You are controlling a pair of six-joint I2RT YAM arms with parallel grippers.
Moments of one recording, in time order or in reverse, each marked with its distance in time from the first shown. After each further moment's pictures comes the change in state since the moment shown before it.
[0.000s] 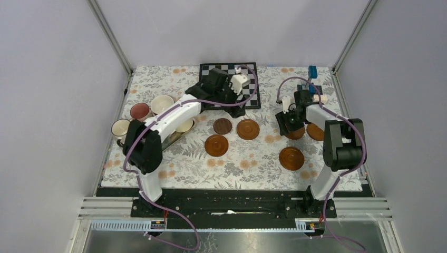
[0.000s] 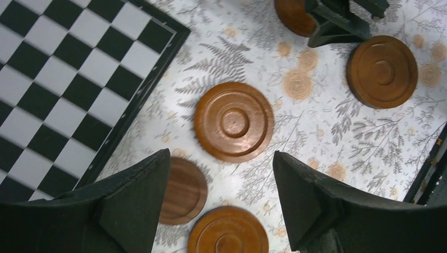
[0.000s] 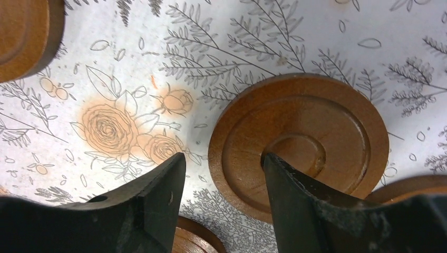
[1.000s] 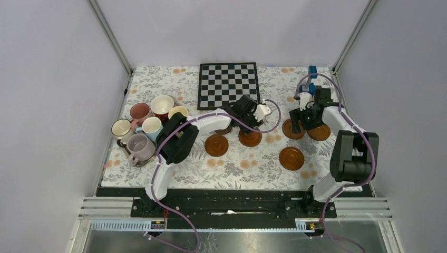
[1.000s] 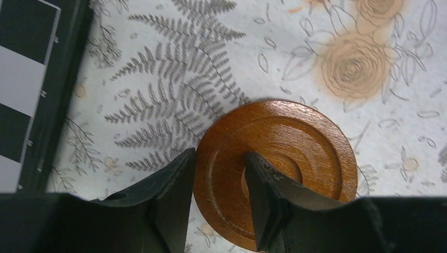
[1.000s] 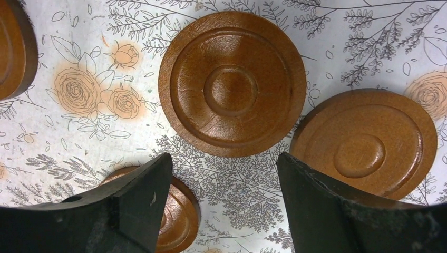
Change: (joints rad) left arm -0.166 0.291 -0.036 0.148 -0.219 0.158; right arm -0.159 -0.151 -0.012 -0.087 -0.026 -0.026
